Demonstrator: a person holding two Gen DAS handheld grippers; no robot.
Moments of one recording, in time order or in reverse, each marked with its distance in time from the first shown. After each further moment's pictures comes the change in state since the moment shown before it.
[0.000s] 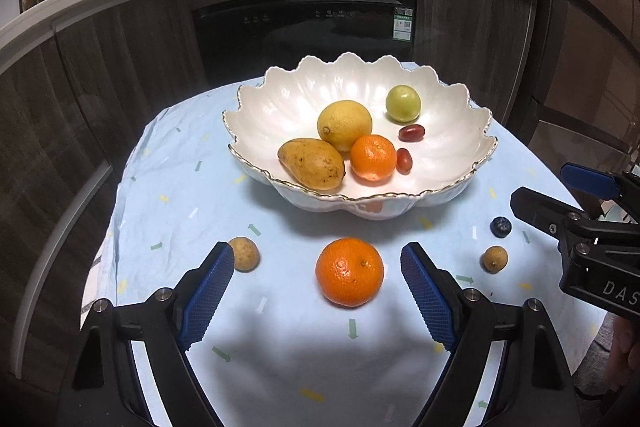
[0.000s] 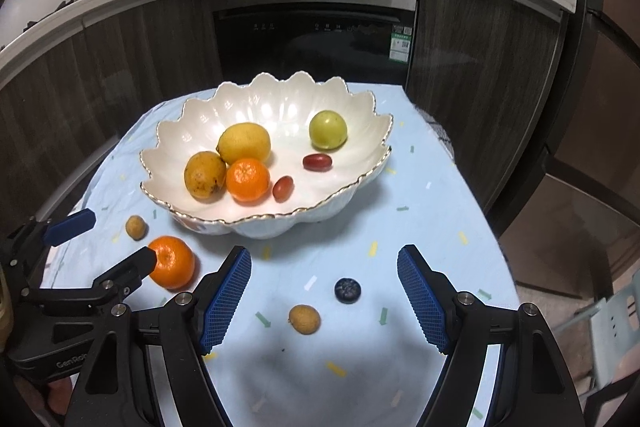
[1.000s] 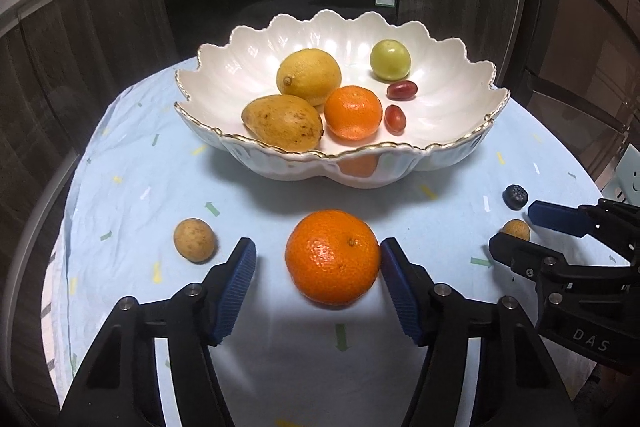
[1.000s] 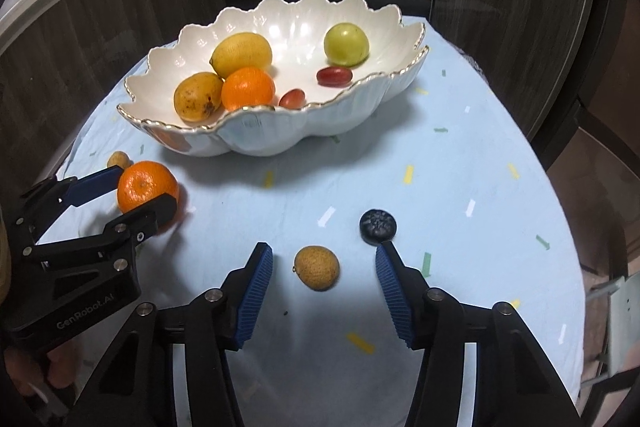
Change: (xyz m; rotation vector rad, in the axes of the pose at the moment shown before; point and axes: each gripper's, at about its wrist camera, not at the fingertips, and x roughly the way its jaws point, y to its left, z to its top) left arm 0.047 -0.010 -0.013 0.035 0.079 -0.065; right arm 0.050 0.002 -0.036 -0.001 0.175 0.062
